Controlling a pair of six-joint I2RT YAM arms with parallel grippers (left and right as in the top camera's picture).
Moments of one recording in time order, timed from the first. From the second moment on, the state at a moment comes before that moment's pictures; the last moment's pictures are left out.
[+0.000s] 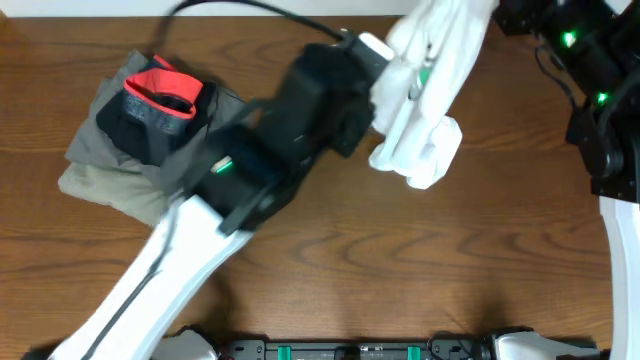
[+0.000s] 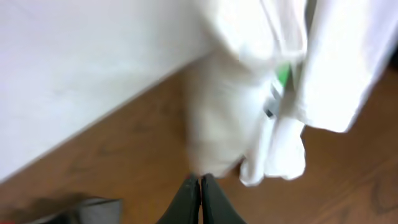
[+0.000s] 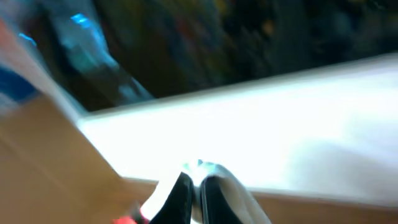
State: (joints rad) left arm -0.72 1.45 1.78 -0.88 -0.19 0.07; right arm 0.14 1.42 1.90 -0.56 -0.29 0.43
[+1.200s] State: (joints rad) left arm -0.71 1.66 1.78 -0.75 0.08 0.06; right arm 0.13 1.33 1.90 -0.42 -0.51 0.38
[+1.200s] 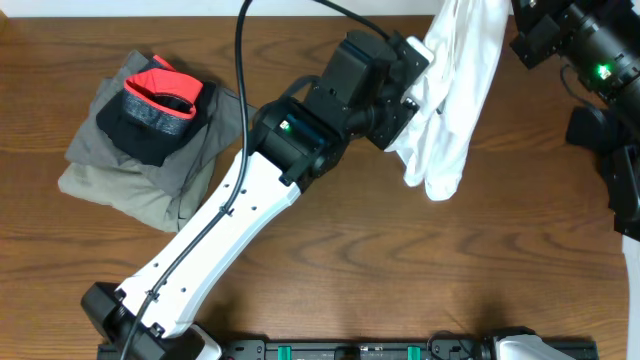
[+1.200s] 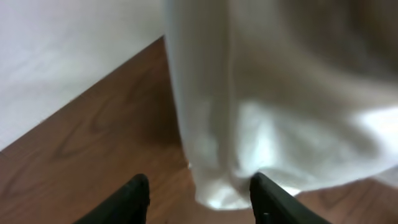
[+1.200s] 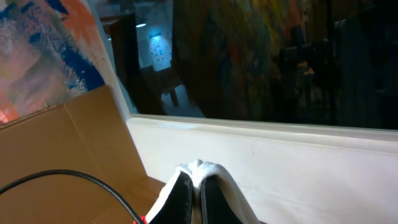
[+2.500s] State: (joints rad) left arm -0.71 1.42 1.78 -0.82 0.17 0.10; right arm 0.08 1.24 1.90 -0.42 -0.45 0.47
